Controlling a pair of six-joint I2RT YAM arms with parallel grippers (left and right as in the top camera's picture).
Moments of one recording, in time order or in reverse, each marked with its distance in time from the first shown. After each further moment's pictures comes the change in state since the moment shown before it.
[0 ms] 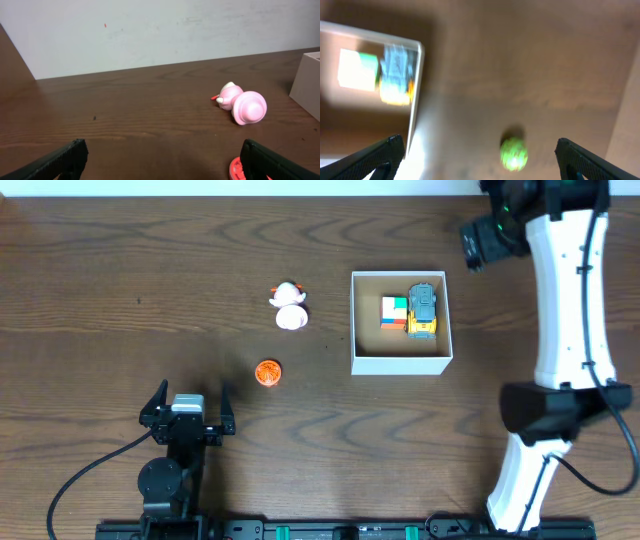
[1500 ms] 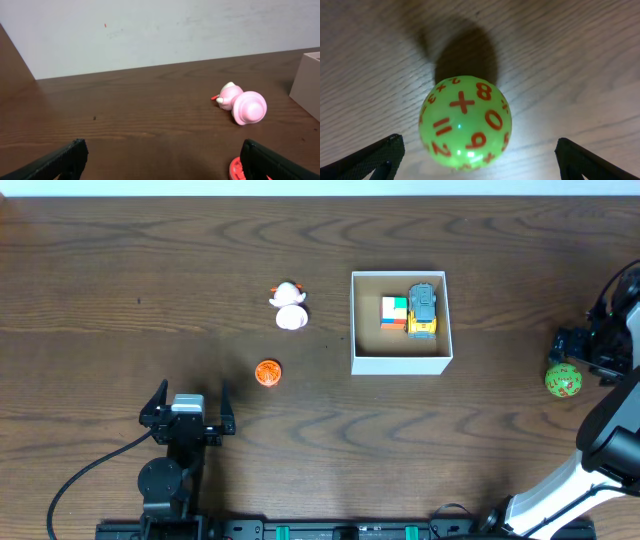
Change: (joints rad) left arm 0.000 0.000 0.000 0.000 0.000 0.000; right arm -0.598 -0.134 -1.014 0.549 -0.129 0.043
